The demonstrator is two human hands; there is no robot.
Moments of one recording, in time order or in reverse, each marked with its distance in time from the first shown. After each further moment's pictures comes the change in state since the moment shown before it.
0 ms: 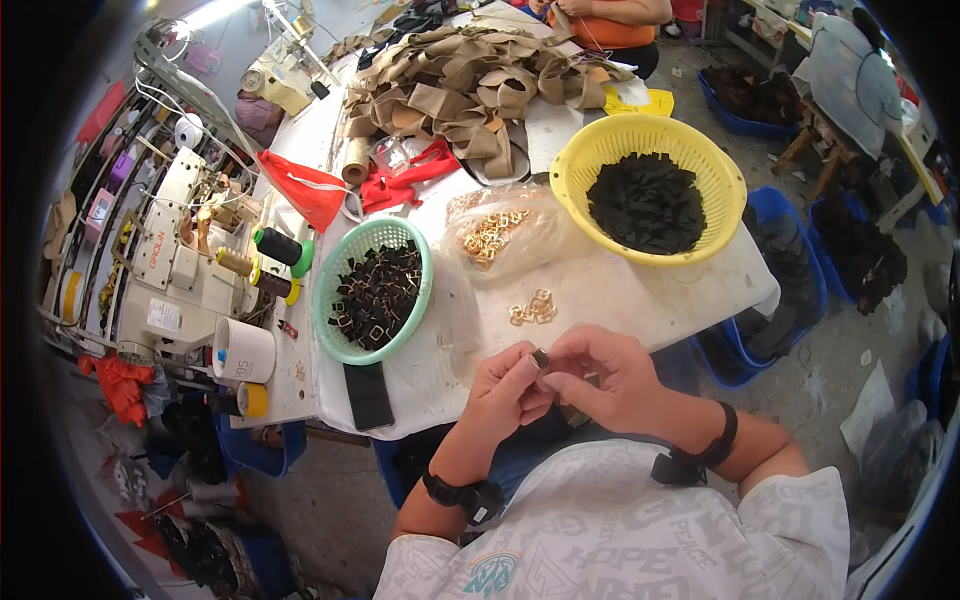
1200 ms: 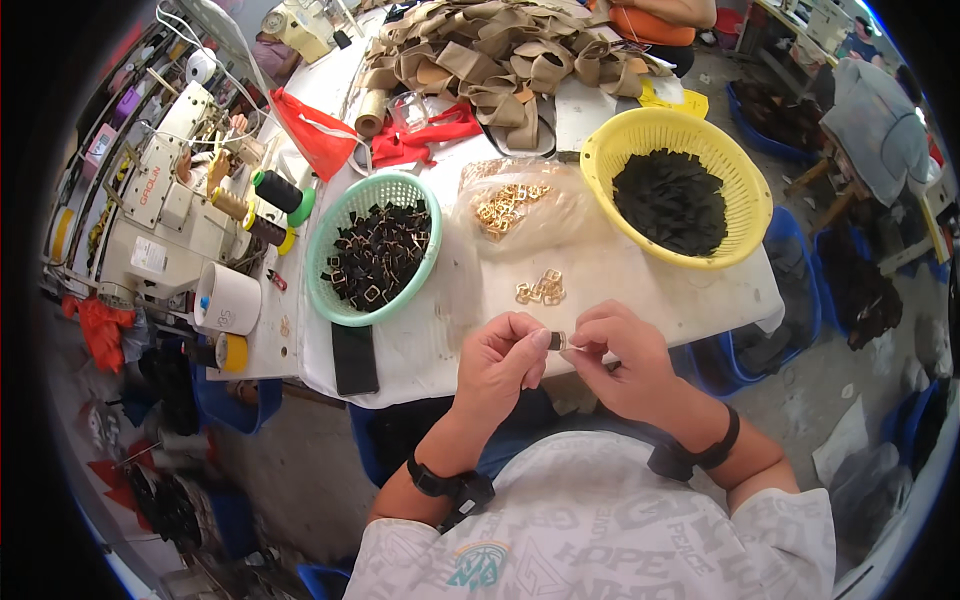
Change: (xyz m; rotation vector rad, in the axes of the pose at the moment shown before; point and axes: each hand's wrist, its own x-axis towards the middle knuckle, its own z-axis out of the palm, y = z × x) left_hand 0.001 -0.007 -0.006 0.128 0.286 0.179; right_hand 0.015 0.006 -0.007 -0.469 0.029 -0.322
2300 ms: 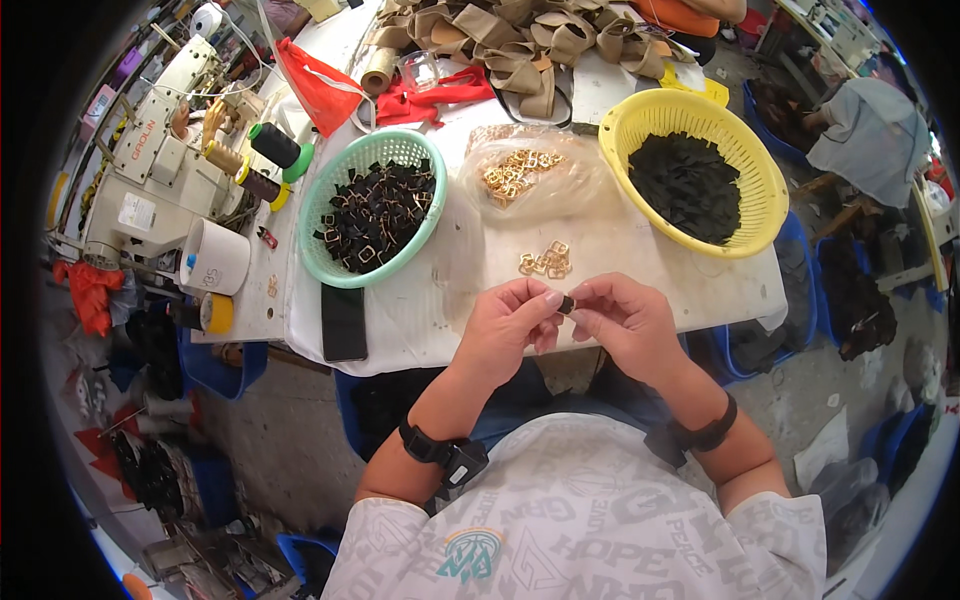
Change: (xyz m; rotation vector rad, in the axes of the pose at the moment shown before) left_hand 0.017 -0.015 -0.018 -0.108 0.017 -0.231; right_hand -0.006 0.025 0.004 0.421 -0.106 0.561
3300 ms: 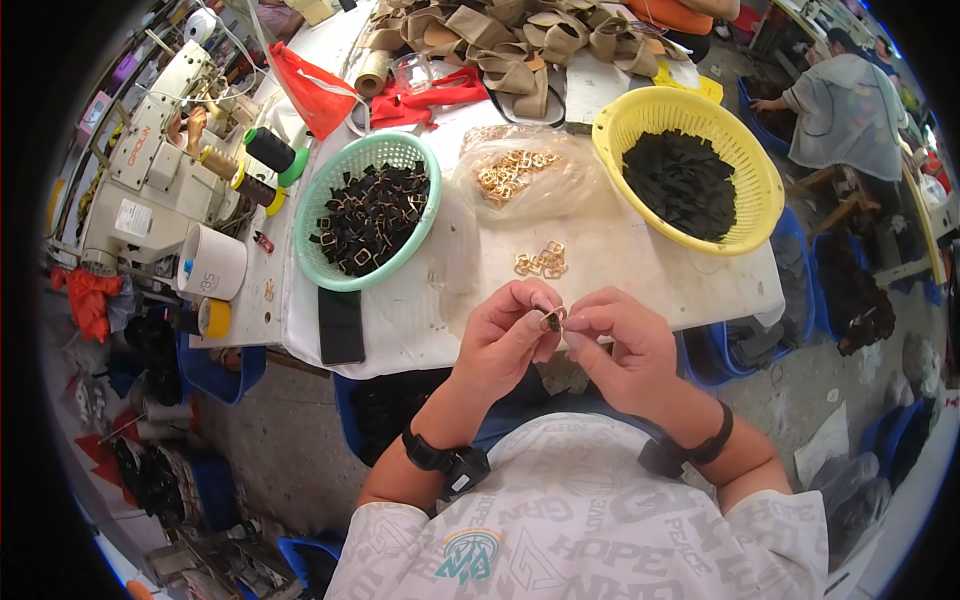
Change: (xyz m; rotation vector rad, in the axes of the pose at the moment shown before) left_hand -0.009 -0.010 0.003 -0.168 -0.299 0.328; right_hand -0.014 -0.015 0.019 -0.162 0.062 -0.414
